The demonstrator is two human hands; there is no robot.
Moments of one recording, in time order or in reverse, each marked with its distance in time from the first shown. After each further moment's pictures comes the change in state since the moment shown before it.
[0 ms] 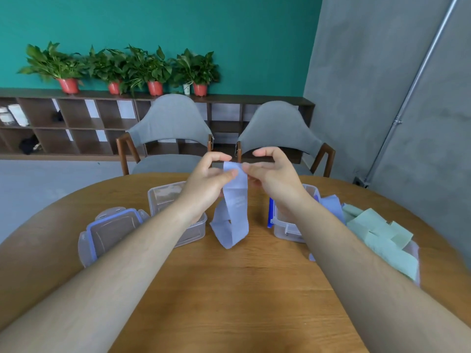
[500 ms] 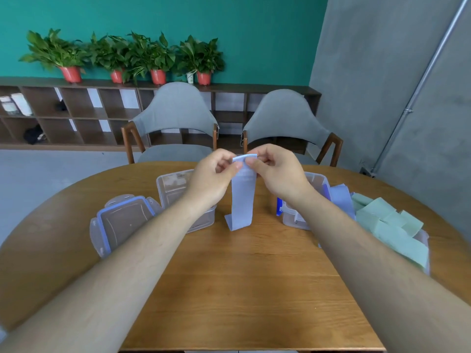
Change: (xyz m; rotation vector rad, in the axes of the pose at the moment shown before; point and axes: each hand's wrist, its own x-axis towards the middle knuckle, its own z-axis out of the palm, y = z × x) left_hand -0.007 -0.018 -0.007 0.228 0.090 0.151; right_hand 0.002 0.021 0.012 -0.411 0.007 -0.205
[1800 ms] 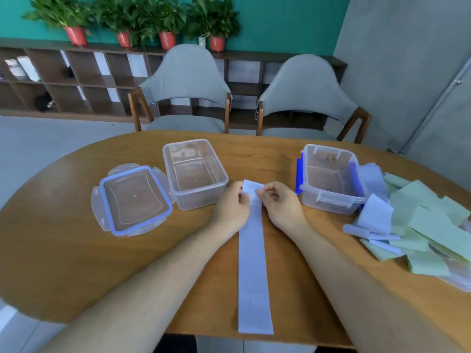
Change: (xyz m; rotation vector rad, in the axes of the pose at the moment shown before) left_hand -0.046 -0.124 0.072 0.239 -0.048 -0.240; right_hand -0.049 0.138 0.081 0.031 -0.002 0.280
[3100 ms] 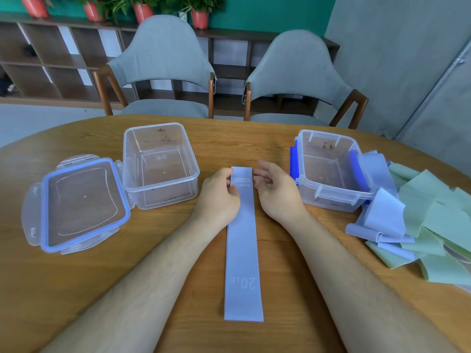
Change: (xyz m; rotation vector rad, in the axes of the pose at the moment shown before) left_hand 0.038 -0.018 0.015 0.021 0.032 0.019; right_hand 0.039 0.021 -0.001 -0.068 -0.024 -0.068
